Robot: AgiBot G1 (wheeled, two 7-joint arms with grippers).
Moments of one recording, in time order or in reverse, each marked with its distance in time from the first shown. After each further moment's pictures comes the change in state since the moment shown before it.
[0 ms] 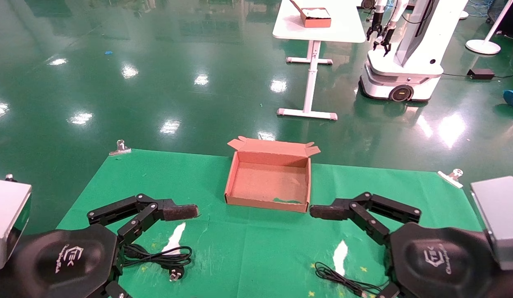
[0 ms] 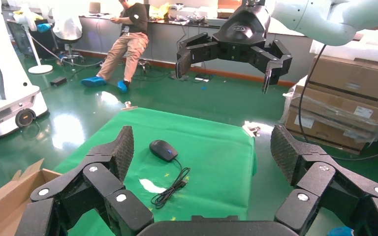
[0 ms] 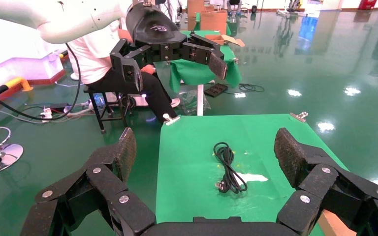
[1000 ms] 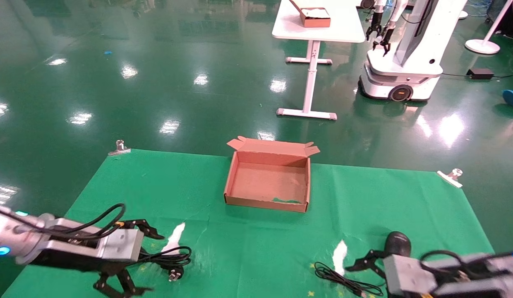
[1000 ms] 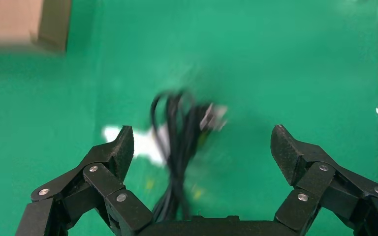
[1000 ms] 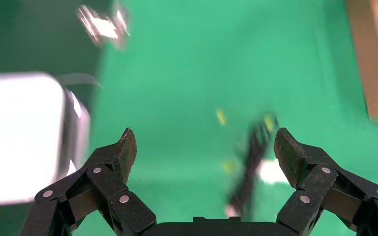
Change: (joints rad) left arm -0.507 0.260 0.435 0.577 0.904 -0.047 0.431; right arm 0.298 -0.160 -0.353 -0.505 -0.640 -0.019 -0.368
